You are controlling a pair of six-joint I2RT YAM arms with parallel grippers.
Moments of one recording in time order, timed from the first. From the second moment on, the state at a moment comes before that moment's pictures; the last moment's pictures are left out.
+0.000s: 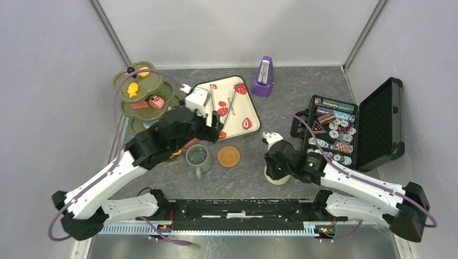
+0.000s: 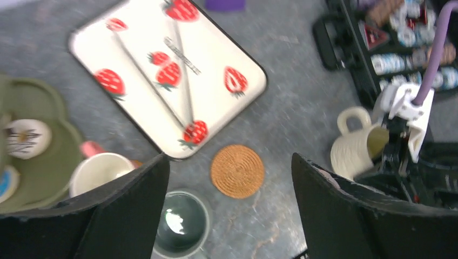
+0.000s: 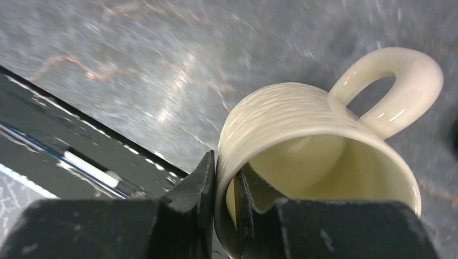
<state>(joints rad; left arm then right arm) -0.90 1.04 1.21 -0.64 -0.30 -0.26 0.97 0.93 0.63 -0.67 0.14 0.51</state>
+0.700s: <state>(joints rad) -0.90 0.48 0.92 -0.41 -0.78 -0.17 1.11 1.69 1.34 -0.59 0.10 0.27</state>
